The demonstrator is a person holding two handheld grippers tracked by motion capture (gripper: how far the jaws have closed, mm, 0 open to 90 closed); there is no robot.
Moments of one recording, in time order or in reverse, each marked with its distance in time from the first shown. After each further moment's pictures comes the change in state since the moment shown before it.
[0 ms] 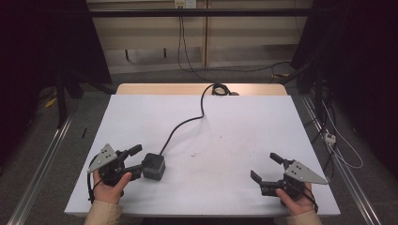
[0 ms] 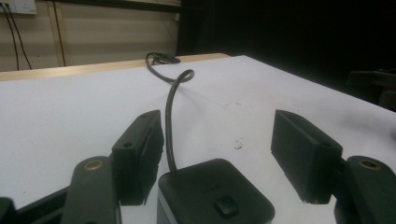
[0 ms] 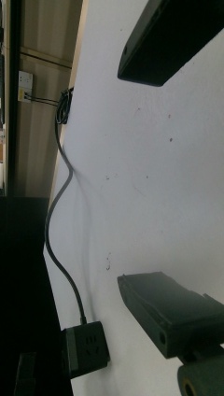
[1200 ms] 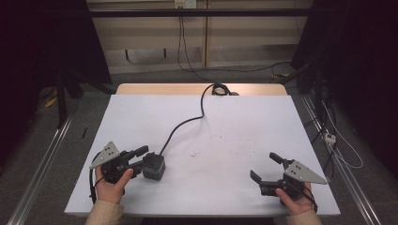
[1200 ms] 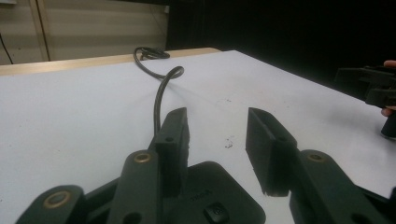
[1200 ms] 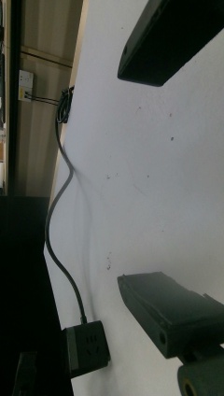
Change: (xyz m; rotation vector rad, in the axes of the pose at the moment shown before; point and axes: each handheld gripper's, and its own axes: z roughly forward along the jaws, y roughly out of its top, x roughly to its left) left arm 0.001 0.005 0.006 0.034 -0.047 -0.004; right arm 0.000 0.000 0.001 0.000 0.003 -0.002
